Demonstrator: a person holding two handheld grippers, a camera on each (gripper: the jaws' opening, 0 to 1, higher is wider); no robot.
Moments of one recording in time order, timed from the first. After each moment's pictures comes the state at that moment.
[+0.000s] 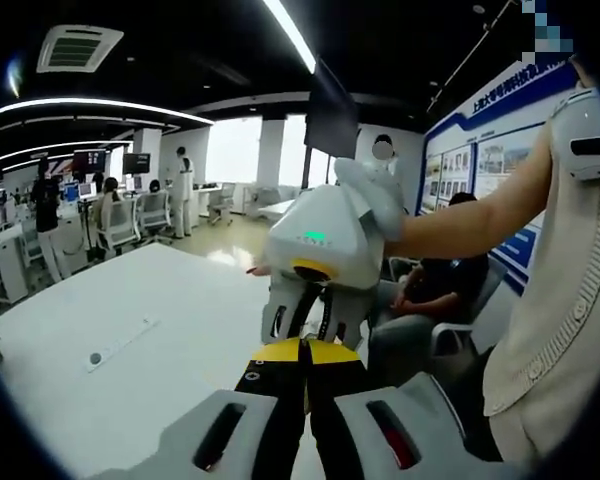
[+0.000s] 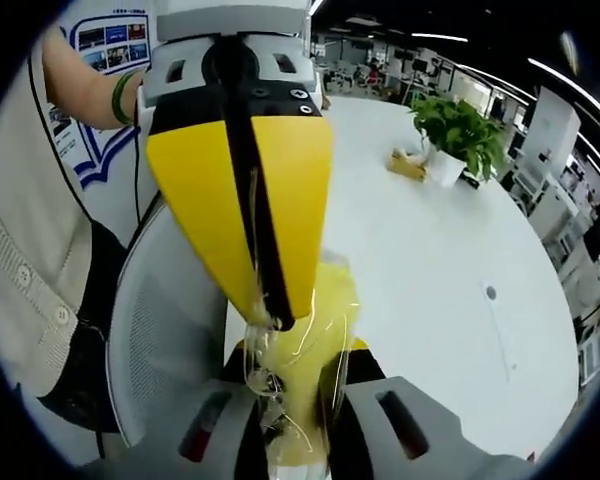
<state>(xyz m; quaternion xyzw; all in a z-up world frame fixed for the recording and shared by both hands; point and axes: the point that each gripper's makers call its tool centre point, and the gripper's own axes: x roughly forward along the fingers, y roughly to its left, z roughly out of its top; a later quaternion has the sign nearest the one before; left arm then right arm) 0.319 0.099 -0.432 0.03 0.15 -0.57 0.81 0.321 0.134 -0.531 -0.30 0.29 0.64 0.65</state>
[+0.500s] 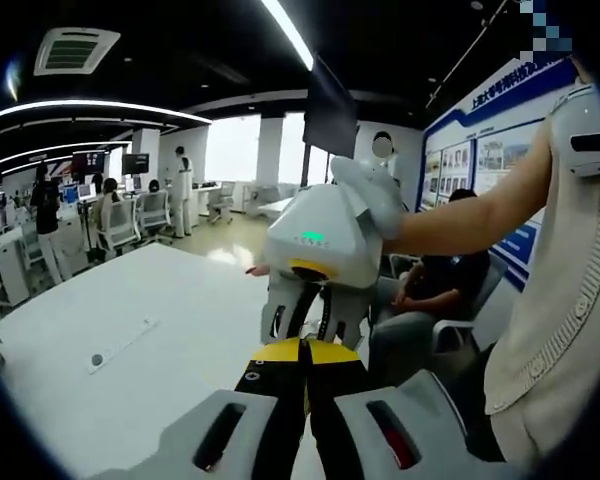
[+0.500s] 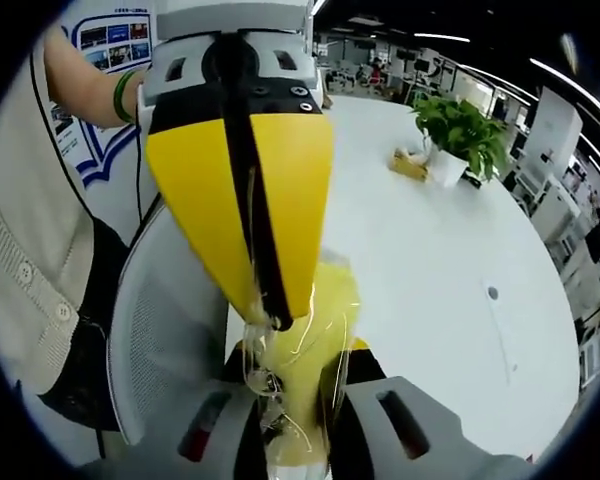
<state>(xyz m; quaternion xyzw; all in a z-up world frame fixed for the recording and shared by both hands) 0.318 0.097 -0.433 0.03 0.15 -0.57 0.81 0.321 0.132 -0.533 -0.30 0.28 0.65 0.64</state>
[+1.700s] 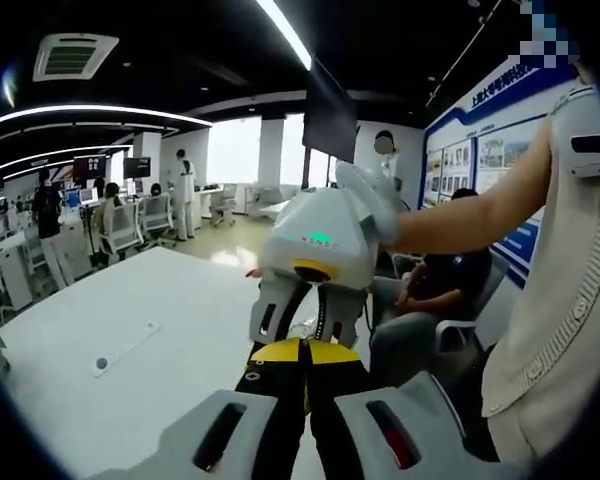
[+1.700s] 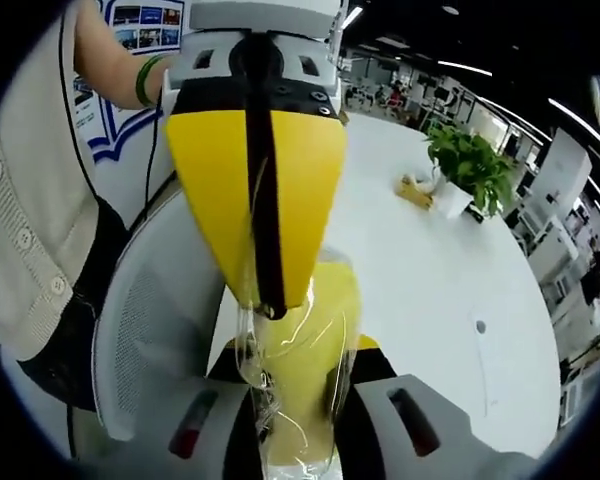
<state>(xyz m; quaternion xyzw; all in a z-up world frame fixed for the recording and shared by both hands) 0.316 0.099 -0.424 0.04 0.14 -0.57 0.81 0.323 0.137 -0.522 -0.32 0.23 0.67 0.63</state>
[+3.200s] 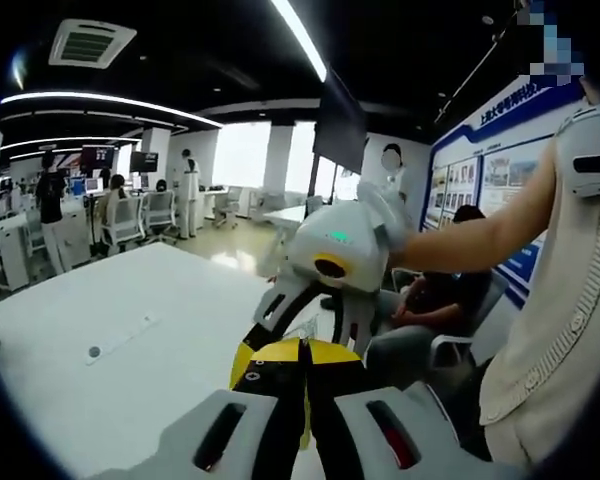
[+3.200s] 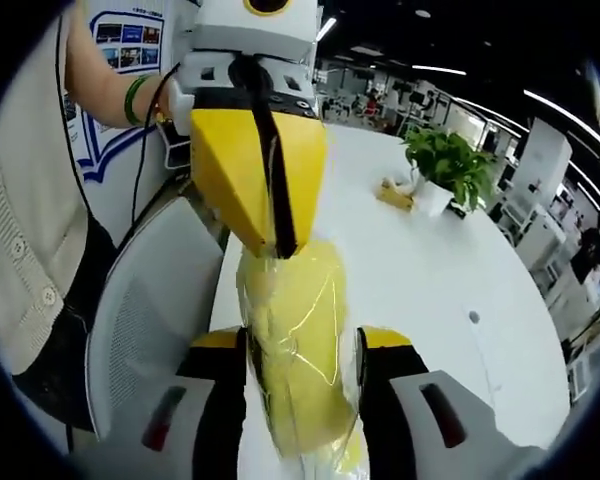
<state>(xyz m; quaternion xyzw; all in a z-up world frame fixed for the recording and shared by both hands) 0.323 0.104 -0.430 0.00 0.15 -0.56 0.81 0.330 0.126 -0.523 -0.28 0.20 0.64 0.68</state>
